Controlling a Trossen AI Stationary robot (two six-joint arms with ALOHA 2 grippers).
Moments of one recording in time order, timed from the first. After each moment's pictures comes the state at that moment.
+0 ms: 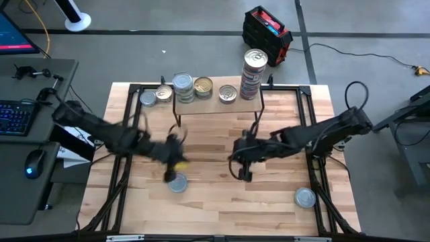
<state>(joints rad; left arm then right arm) -0.36 1.21 1.02 -0.57 -0.20 -0.42 0.31 1.51 1.41 -0.63 0.23 0.38</state>
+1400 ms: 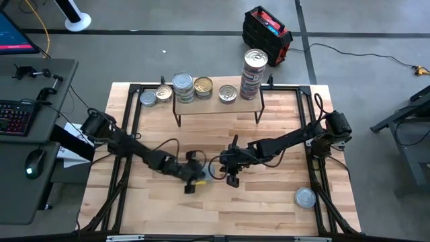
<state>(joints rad) -0.40 1.70 0.70 0.23 -0.31 -0.30 0.23 1.76 1.10 -0.16 -0.02 0.37</state>
